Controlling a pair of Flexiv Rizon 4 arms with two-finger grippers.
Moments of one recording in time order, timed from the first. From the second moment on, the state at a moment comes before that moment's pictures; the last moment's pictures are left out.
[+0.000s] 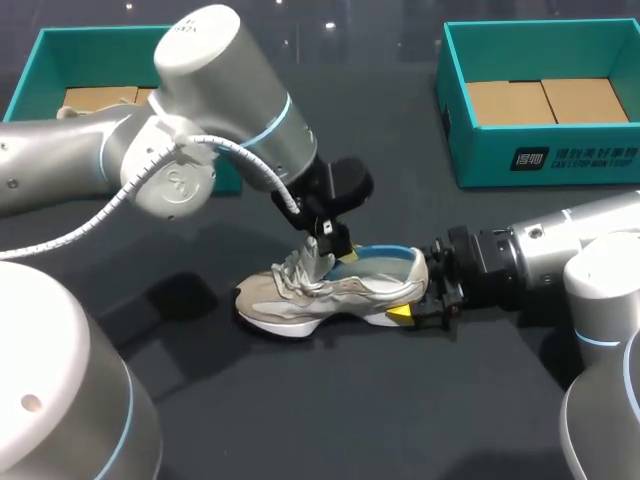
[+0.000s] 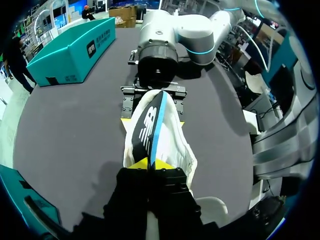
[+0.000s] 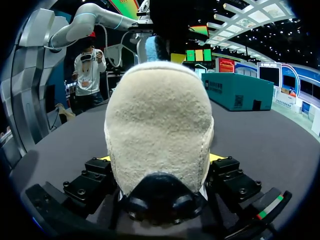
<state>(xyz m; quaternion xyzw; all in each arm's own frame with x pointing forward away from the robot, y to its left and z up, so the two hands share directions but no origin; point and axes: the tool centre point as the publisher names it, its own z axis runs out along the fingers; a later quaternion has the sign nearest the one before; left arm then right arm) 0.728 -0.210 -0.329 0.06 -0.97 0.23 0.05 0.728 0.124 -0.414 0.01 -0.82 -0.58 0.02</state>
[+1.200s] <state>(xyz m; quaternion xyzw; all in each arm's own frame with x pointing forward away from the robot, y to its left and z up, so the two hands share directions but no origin) 0.734 -0.242 -0.321 0.12 -0.97 0.22 -0.03 0.728 0.125 -0.414 0.01 -0.82 -0.58 0.02</state>
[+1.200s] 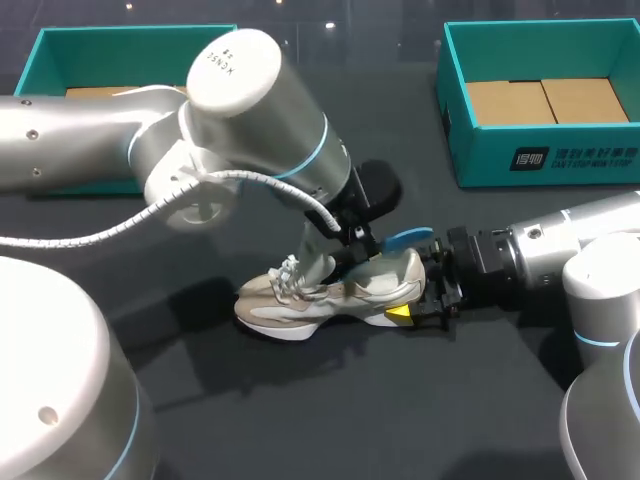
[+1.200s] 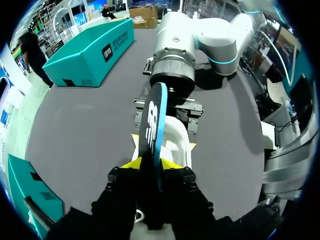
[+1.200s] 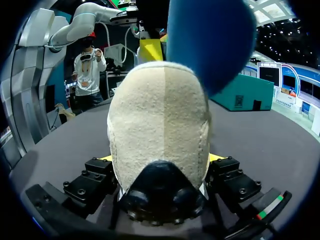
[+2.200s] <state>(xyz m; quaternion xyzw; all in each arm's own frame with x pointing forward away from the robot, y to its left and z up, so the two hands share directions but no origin) 0.716 -0.245 -0.309 0.14 -0.96 0.23 -0.13 0.728 0.125 -0.414 0.01 -0.82 -0.58 0.02</state>
